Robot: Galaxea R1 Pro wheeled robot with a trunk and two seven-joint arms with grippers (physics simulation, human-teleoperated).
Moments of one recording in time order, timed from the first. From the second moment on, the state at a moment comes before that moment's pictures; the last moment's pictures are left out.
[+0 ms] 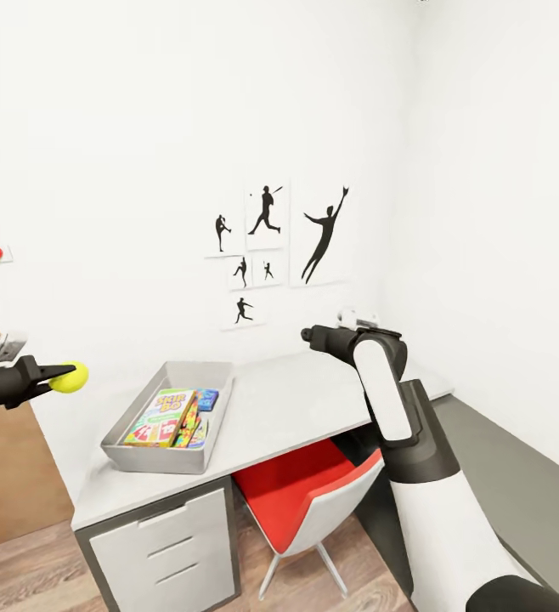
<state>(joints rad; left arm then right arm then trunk) -0.53 0.76 0.16 -1.40 1.55 1.04 0.14 -0.82 0.17 0.21 -1.52 -0.69 0.99 -0.68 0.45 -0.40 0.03</state>
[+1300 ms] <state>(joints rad) -0.57 0.75 0.14 -1.32 1.30 0.97 0.13 -0.83 0.17 0.27 -1.49 -0.69 0.98 -0.68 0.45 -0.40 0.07</state>
